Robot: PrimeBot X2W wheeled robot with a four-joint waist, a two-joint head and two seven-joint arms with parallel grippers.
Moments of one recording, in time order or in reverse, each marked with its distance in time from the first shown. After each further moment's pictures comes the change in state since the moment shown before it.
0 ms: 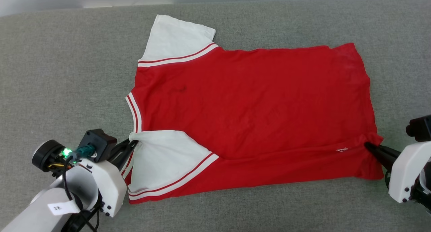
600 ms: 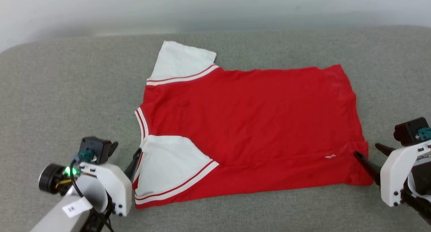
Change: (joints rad) left arm 0.017 -0.148 0.028 0.203 -0.056 0.129 -0.062; right arm -0.026 0.044 0.025 0.066 -0.149 0.000 0.003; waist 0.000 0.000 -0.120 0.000
